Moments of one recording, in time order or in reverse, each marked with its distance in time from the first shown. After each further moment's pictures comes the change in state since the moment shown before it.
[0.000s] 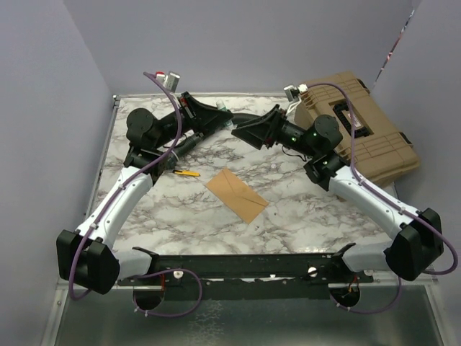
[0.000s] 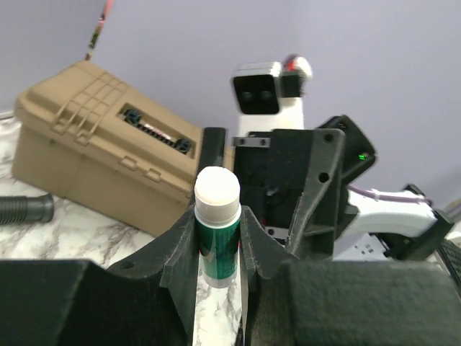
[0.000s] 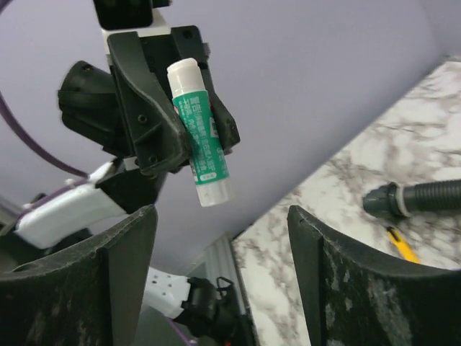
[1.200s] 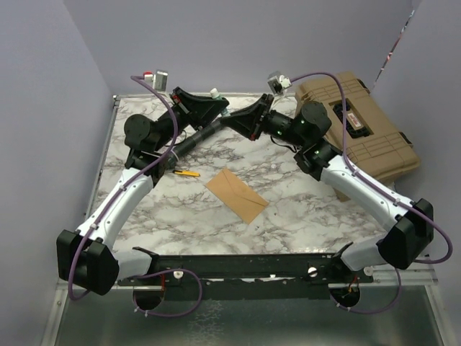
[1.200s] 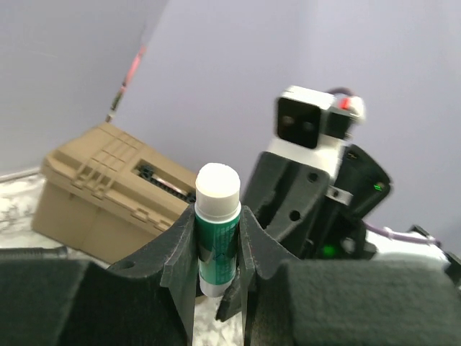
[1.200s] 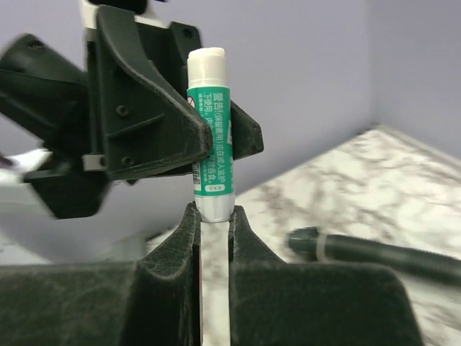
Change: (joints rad) left arm -0.019 -0.003 -0.013 0.175 -0.081 -0.066; right arm 0.040 0.130 0.174 0.024 -0.060 -0.253
